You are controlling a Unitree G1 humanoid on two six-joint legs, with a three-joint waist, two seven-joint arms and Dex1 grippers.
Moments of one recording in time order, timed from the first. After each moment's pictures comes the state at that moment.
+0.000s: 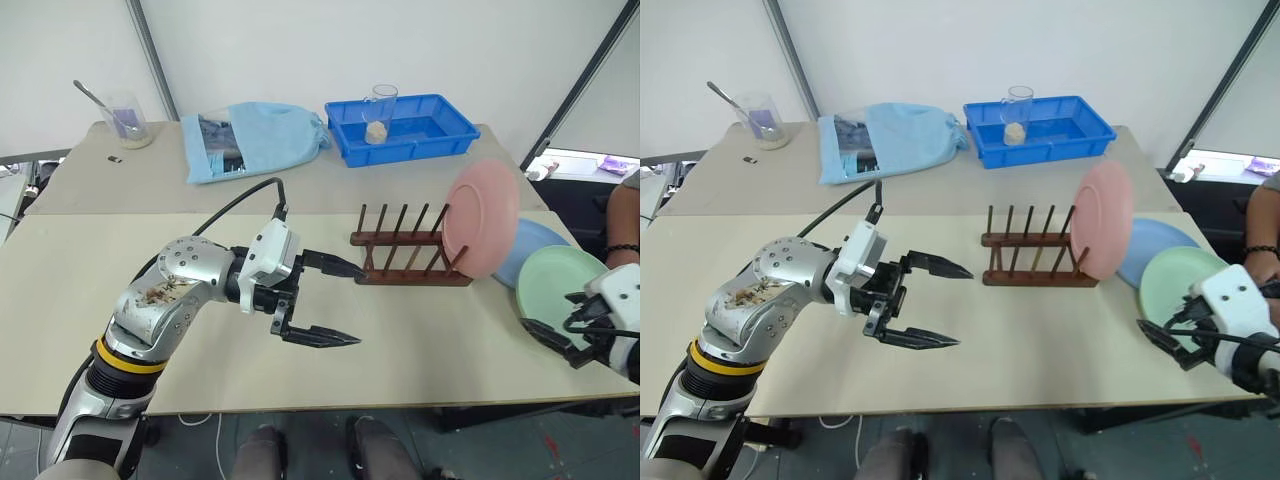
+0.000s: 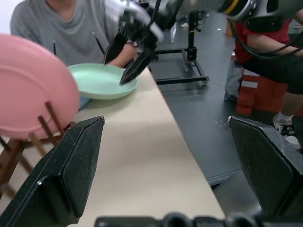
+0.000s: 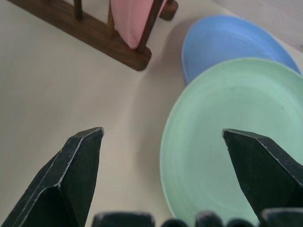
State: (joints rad) left arm -0.56 0.61 -0.18 -0.38 -0.62 0.50 -1.24; right arm 0.27 -0.89 -0.53 -0.54 0.33 0.77 0.63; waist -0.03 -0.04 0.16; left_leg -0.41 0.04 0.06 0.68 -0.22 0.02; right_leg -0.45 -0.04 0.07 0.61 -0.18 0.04
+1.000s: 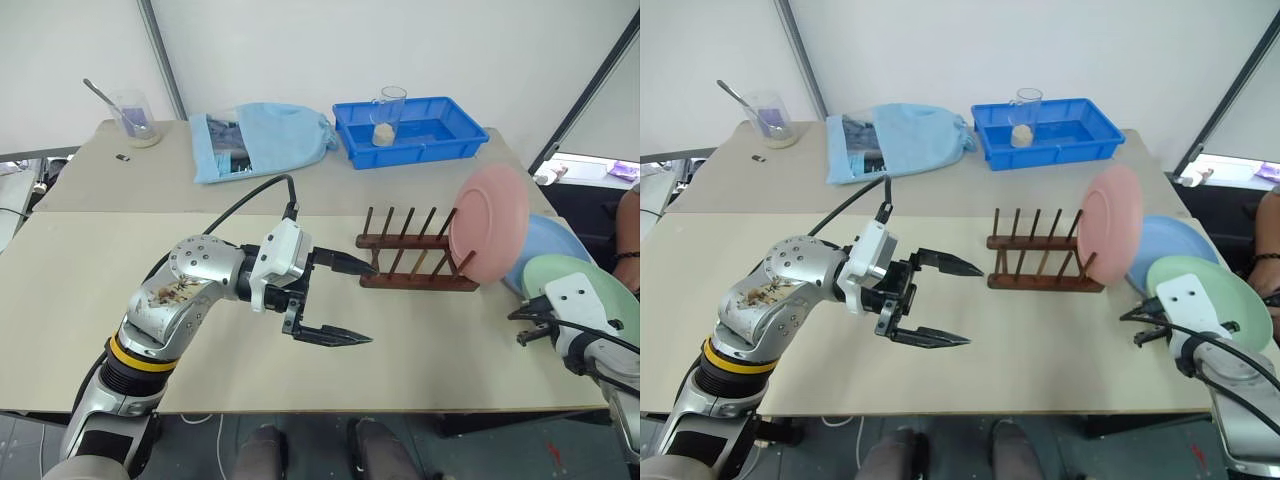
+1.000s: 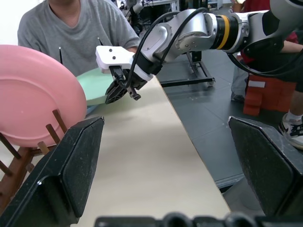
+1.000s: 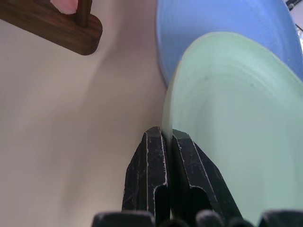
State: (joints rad) left arm -0.58 0.56 -0.20 -0.38 -0.58 0.48 -1.23; right arm 0.14 -0.74 -0.35 -0.47 0.10 0.85 0.40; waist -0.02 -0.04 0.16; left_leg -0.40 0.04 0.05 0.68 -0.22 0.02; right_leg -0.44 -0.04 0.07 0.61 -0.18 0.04
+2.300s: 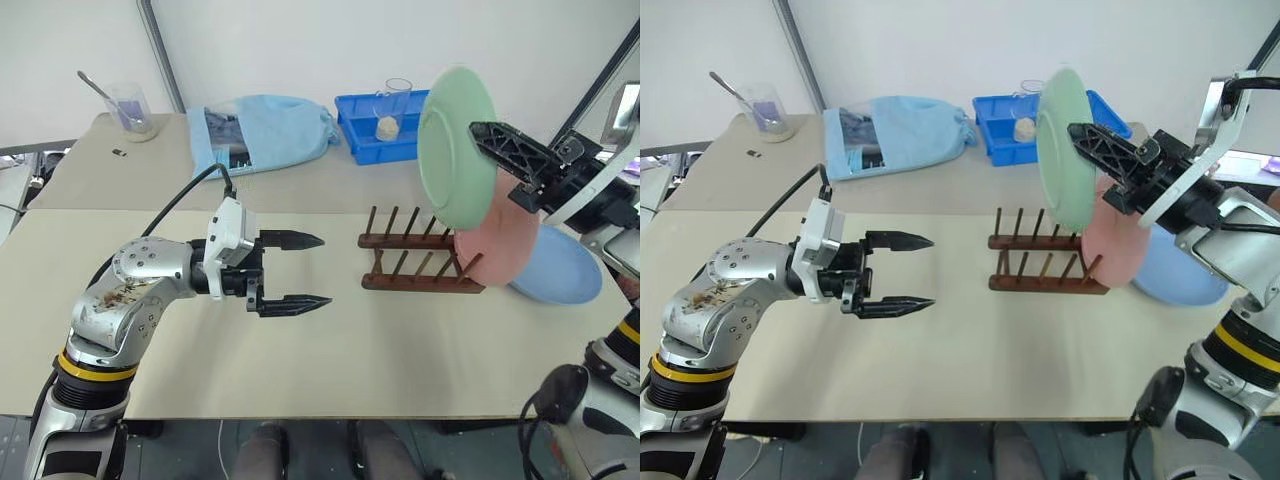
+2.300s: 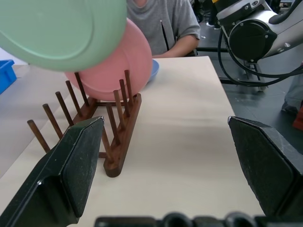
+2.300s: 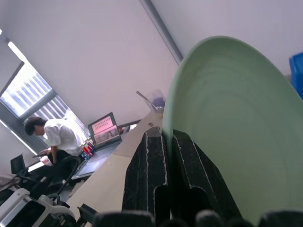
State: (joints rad) left arm -0.48 0.67 -0.02 -0.38 -0.63 0.53 -1.13; right arm -0.69 -0.61 -0.63 -0.23 1.65 1.24 -0.12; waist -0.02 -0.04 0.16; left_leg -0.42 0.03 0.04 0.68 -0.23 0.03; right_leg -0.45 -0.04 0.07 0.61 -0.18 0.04
